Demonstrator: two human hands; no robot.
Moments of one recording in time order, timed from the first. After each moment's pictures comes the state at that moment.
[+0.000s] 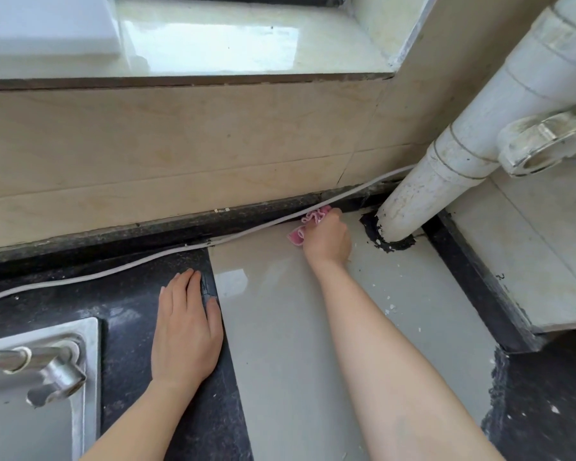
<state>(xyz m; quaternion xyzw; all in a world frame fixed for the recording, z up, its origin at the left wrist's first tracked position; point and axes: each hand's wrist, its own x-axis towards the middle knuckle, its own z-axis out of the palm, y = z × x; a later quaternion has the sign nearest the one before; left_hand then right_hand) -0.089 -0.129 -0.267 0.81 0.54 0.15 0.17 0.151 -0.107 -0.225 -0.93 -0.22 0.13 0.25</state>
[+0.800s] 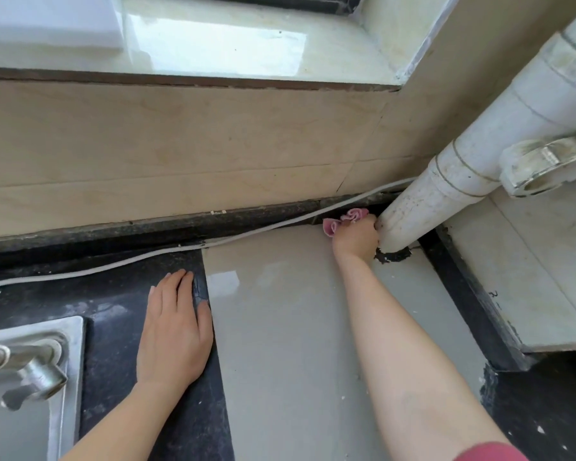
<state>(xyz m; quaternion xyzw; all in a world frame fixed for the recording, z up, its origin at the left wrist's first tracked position) -0.088 -0.127 -0.264 0.81 0.54 0.15 0.17 0.205 -0.112 -0.221 -0.94 -0.12 0.11 0.31</state>
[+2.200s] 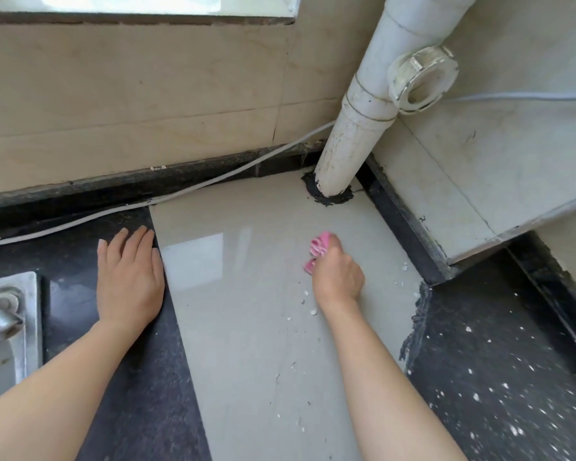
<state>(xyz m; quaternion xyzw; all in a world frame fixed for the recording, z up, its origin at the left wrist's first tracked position) -0.083 -0.138 -0.255 0.85 0.51 0.11 0.07 0.165 -0.291 -0.226 -0.95 -0.26 0.11 0.16</state>
